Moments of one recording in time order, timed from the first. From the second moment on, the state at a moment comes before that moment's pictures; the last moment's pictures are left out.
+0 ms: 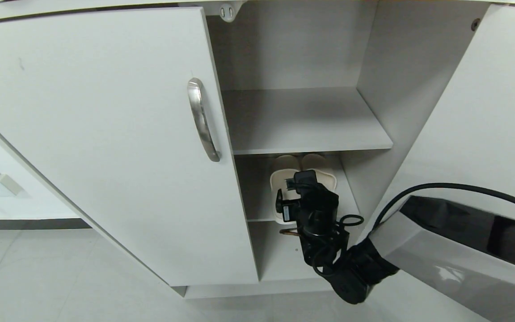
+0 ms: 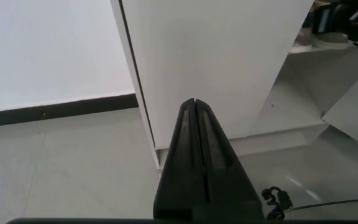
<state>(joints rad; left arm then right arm) 0.00 0.00 0.00 0.00 -0.06 0.05 0.79 2.36 -1.18 -1.22 -0.70 -0.09</state>
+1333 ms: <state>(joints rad) 0.00 0.00 0.00 0.00 -0.06 0.05 0.84 2.15 -0.88 -1.30 -0.68 0.01</state>
